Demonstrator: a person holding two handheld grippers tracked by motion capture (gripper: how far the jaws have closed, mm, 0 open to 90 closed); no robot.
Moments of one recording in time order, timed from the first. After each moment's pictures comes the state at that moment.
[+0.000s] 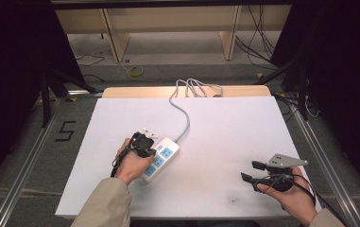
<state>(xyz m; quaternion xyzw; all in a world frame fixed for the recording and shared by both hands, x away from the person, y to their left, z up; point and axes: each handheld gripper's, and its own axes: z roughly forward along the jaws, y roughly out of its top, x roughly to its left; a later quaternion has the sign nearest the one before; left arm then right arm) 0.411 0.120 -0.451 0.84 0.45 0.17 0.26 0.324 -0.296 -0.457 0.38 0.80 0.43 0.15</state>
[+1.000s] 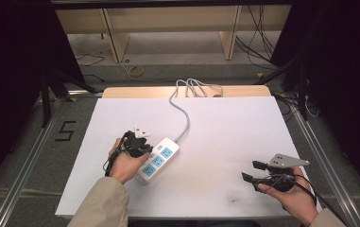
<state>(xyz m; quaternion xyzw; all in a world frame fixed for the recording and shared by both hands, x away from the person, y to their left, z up) 0.402 0.140 -0.438 0.81 0.46 0.20 0.31 0.323 -0.298 -0.456 0.38 0.80 0.43 0.15</state>
